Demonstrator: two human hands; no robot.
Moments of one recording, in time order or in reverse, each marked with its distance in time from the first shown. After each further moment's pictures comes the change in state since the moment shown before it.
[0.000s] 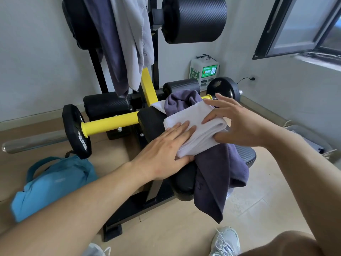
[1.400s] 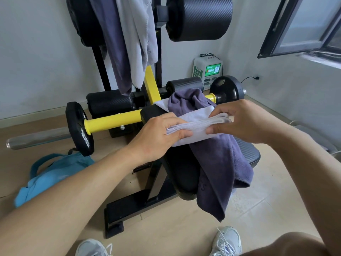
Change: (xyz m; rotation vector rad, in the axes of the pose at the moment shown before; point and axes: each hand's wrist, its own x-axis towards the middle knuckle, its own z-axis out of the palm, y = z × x) left_hand 0.005 -0.011 -0.032 -0.480 0.221 -0.086; right_hand 0.000 -0.020 -0.007 0.141 0.106 0.049
